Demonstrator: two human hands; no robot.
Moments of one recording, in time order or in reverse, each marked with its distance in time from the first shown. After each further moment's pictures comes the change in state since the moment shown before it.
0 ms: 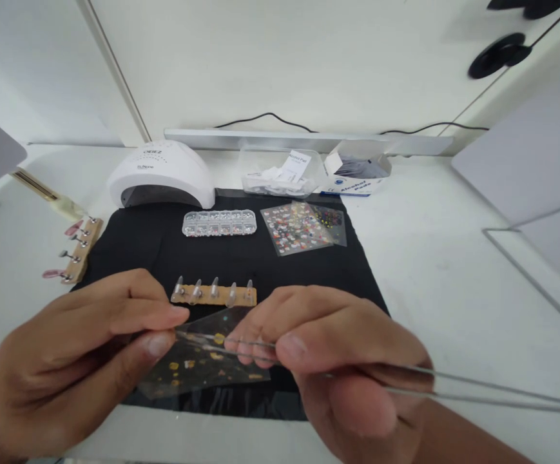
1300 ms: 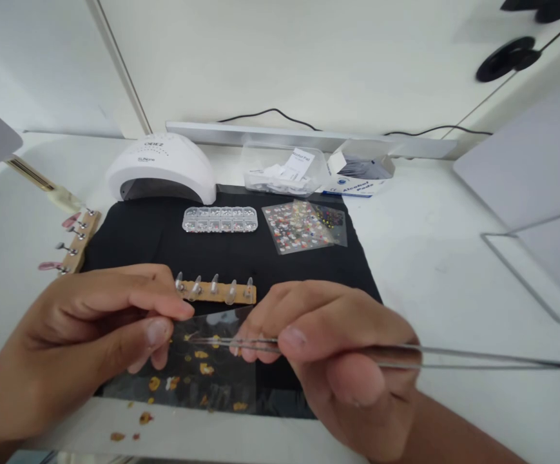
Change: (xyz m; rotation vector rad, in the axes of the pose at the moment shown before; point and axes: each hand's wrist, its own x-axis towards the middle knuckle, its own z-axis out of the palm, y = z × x) left_hand 0.007 0.003 0.000 -0.373 0.004 -0.439; right_hand 0.002 0.008 -0.002 0.029 -0.043 -0.009
